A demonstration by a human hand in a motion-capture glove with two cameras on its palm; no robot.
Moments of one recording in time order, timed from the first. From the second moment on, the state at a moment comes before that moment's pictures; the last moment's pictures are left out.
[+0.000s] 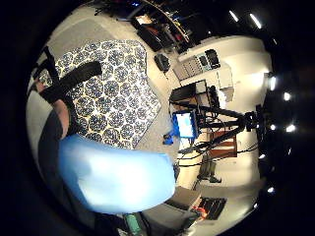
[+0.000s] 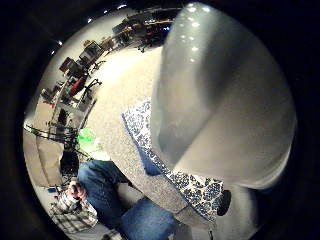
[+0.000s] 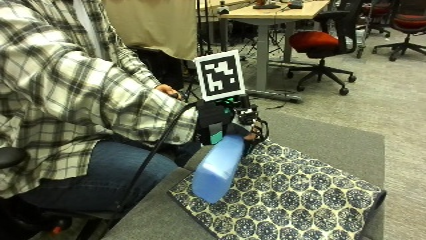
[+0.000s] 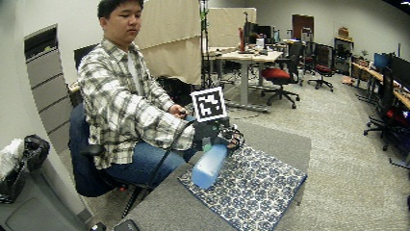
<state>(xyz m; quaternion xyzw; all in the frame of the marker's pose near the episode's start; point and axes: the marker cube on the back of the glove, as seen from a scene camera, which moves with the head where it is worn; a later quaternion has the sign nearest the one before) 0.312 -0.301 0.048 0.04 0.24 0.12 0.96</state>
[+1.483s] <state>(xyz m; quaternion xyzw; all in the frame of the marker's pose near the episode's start) 0.339 -0.205 -0.052 0.40 -0.27 0.25 0.84</state>
